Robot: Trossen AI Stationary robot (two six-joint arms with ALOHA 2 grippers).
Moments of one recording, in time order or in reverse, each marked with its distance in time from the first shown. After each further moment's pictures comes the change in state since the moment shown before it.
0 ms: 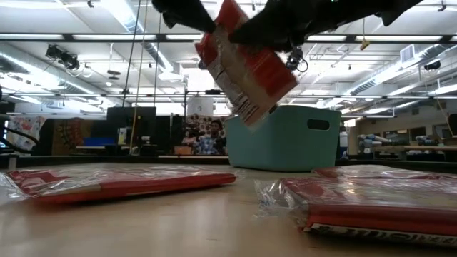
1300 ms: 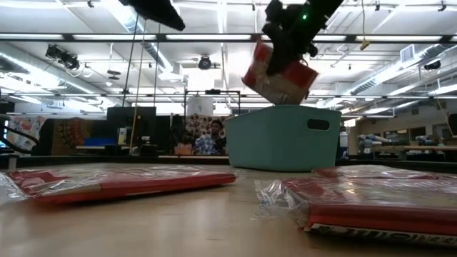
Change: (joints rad) left arm -0.116 -0.130 -0.090 -0.109 -0.071 0.013; right arm -0.384 -0.127 0.366 -1.001 0.100 0.356
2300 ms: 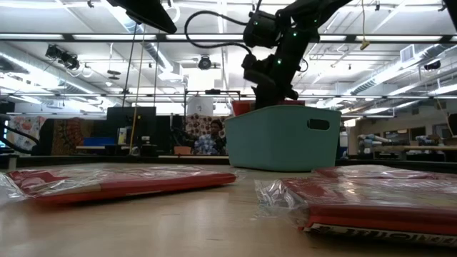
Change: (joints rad) left arm -0.037 -0.001 -0.031 -0.004 0.031 -0.073; right arm -0.167 0.311 0.135 -0.115 -0.379 0.034
